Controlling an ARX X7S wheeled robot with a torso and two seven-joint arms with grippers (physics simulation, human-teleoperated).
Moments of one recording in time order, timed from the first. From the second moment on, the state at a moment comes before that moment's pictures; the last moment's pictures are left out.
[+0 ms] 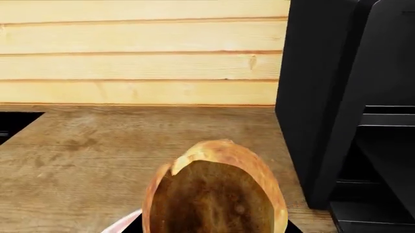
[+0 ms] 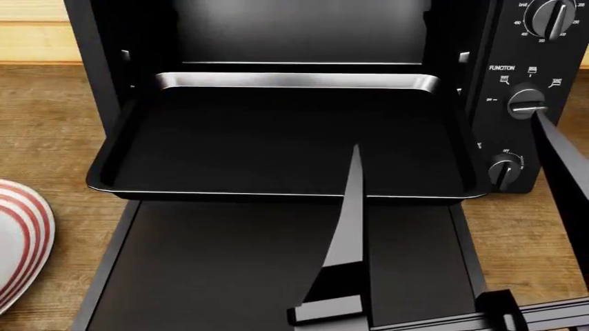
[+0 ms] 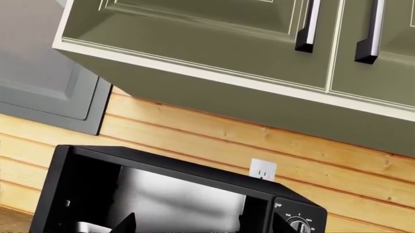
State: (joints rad) left arm -0.99 -1.28 0.61 0.26 -1.60 -0.61 -0.60; right arm 2.35 1.04 -2.67 -1.05 0.87 -0.35 1.54
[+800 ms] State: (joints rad) left arm -0.86 -1.23 0.66 0.12 -1.53 -0.53 -0.52; right arm 2.36 1.03 -2.66 -1.05 0.88 -0.34 1.53
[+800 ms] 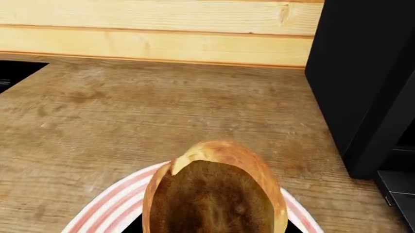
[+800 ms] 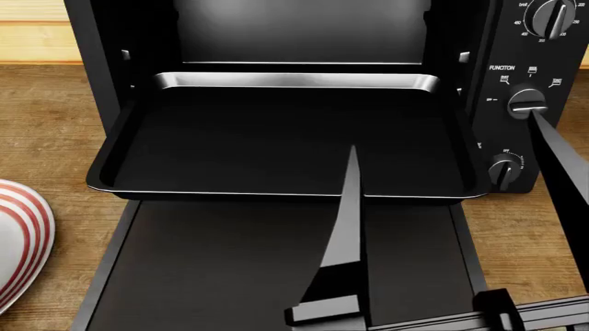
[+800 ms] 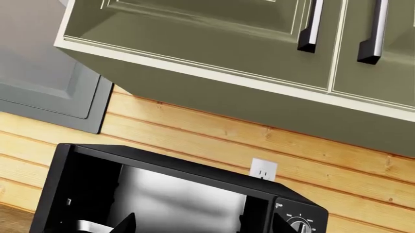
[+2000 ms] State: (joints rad) left arm -0.83 -1.26 0.66 0.11 -1.64 -0.60 -0.60; right arm 2.35 1.03 -2.70 -1.05 0.85 -0.36 1.55
